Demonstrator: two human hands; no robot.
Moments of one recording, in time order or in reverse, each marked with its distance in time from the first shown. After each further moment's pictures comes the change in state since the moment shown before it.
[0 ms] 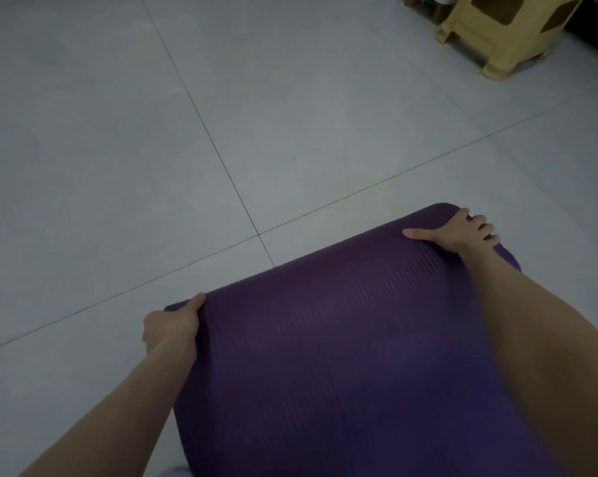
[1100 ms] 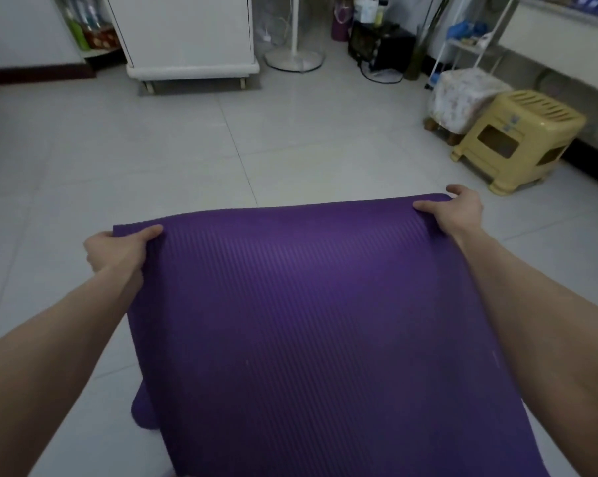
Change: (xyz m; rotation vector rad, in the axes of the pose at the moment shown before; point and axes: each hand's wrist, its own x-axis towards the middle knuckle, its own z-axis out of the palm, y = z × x) left_hand 0.010 0.226 -0.173 -0.367 0.148 0.365; right_hand -0.100 -0.178 -0.172 0.683 0.248 -0.380
